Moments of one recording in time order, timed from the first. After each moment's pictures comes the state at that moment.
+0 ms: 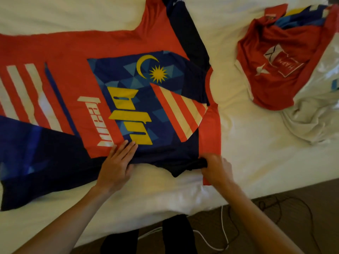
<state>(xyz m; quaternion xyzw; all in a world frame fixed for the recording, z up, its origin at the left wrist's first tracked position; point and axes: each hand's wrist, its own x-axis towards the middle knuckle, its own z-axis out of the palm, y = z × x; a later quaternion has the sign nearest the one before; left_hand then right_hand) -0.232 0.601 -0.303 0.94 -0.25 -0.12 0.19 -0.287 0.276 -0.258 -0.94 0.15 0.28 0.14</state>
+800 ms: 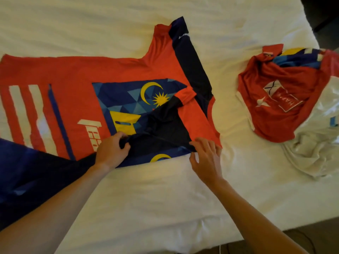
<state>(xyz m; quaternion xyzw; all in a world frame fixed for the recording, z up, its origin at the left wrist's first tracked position) -0.092 0.581 -0.314 0.94 -0.02 -0.15 0.31 -0.183 0.278 -0.290 -0.99 0.04 -0.02 0.15</state>
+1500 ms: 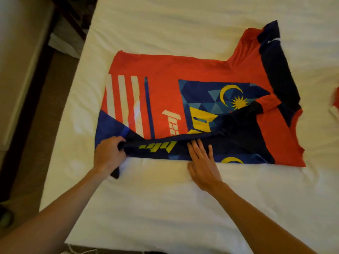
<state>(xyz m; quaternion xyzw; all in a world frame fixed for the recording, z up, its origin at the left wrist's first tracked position) -0.151 0.805 -0.260 0.97 0.14 -0.13 0.18 -0.173 0.487 -0.331 -0.95 -0.17 0.21 0.14</state>
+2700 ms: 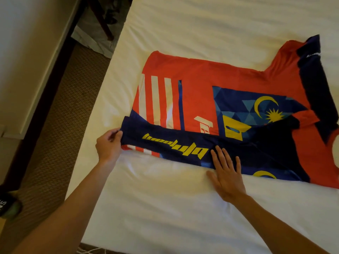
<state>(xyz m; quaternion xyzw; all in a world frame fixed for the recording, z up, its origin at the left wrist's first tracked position) -0.143 0.908 -0.293 0.79 0.39 0.05 0.47 -0.174 0.520 -0.324 -0.96 -0.13 0.23 0.09</state>
